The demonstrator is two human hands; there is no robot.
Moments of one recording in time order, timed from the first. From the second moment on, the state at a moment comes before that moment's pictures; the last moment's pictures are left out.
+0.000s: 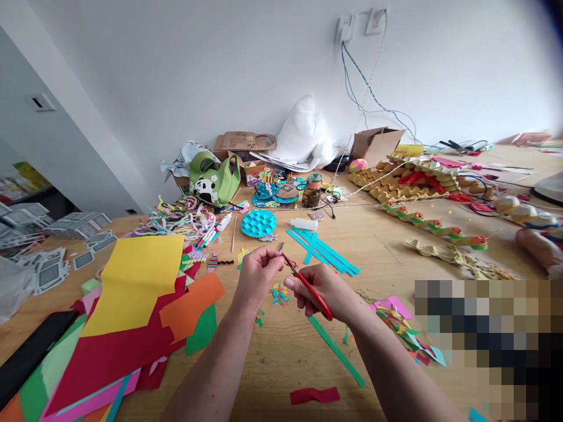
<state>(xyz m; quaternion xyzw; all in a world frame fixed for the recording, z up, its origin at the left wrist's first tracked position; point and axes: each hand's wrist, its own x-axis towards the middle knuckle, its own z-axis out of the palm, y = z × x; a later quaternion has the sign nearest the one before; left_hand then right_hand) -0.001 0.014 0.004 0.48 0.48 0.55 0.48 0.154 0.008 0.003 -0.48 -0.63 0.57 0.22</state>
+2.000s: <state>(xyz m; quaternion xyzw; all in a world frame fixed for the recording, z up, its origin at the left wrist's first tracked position) -0.002 0.012 0.005 0.49 0.47 0.52 0.51 0.155 0.012 0.003 -0.43 -0.64 0.59 0.24</state>
